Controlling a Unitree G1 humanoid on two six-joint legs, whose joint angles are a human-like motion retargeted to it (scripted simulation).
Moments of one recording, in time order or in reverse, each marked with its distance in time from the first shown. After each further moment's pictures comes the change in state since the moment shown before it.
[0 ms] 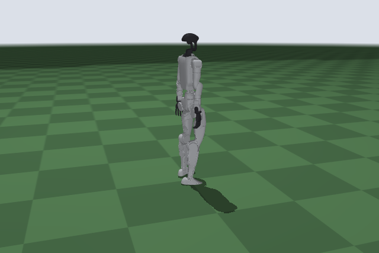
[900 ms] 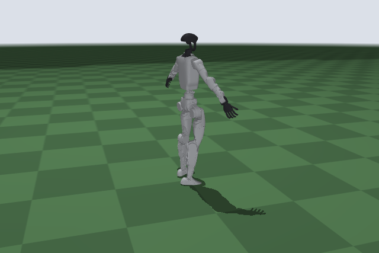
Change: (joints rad) left arm -0.161 0.740 0.847 -0.052 -0.272 0.150 0.122; right arm -0.316 -0.573 -1.011 -0.113 0.620 0.230 0.169; waist 0.053 0.008 -0.034; left_leg -0.029 0.005 -0.005 0.003 0.004 -0.005; right_leg -0.022 -0.003 -0.009 -0.001 0.000 0.002
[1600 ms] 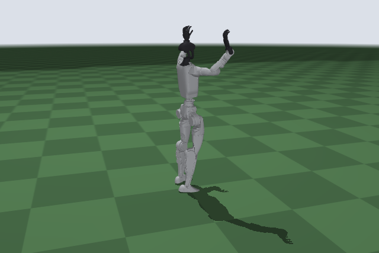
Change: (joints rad) left arm -0.957 0.462 -0.714 -0.853 0.832 -0.110 0.567; right arm -0.907 -0.674 1.037 -0.981 -0.599 -0.205 -1.150; waist -0.021 0.010 -0.135; left_leg -0.042 -0.002 -0.013 -0.007 -0.016 -0.006; right_leg -0.051 0.000 -0.011 0.000 -0.015 0.008
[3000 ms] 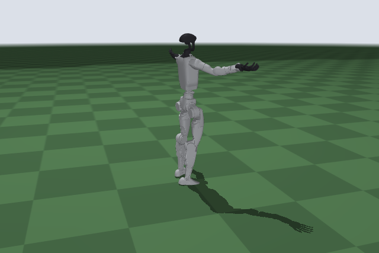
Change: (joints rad) left arm 0.617 -0.256 0.861 0.610 -1.335 -0.383 -0.279; right arm 0.252 0.539 -0.763 0.529 1.432 -0.385 0.597; waist -0.031 0.034 0.001; left_leg -0.022 0.002 0.001 0.003 0.001 0.004; right_leg -0.029 0.007 0.010 0.005 0.004 -0.008
